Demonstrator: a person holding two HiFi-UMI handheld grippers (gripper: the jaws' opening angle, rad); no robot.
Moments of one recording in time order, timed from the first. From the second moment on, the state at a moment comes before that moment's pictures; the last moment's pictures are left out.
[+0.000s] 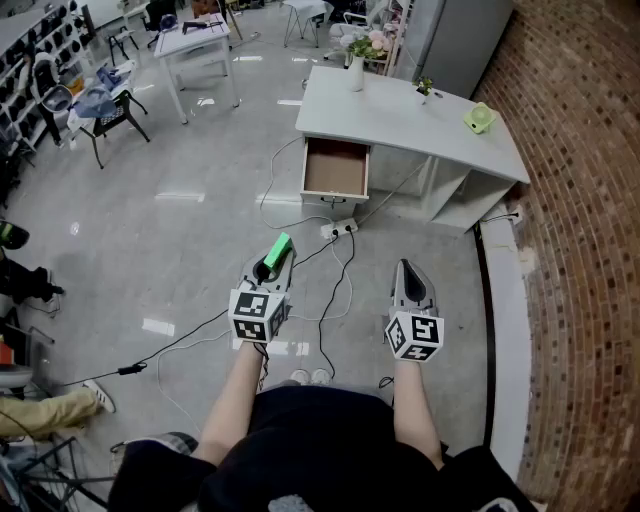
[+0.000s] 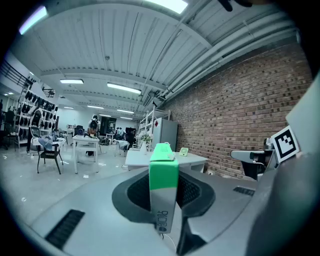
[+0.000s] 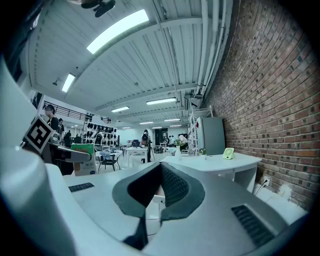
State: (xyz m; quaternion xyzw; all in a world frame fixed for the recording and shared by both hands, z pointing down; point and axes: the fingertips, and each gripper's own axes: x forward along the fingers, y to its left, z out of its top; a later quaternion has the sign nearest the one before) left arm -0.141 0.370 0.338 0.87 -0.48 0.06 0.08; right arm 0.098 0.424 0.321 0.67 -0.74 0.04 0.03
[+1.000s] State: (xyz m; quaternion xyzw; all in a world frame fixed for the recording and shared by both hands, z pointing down) left arm -0.159 0.356 0.359 0.88 -0.46 0.07 0.10; right arm 0.076 0.411 0.330 0.67 -0.74 0.06 0.01
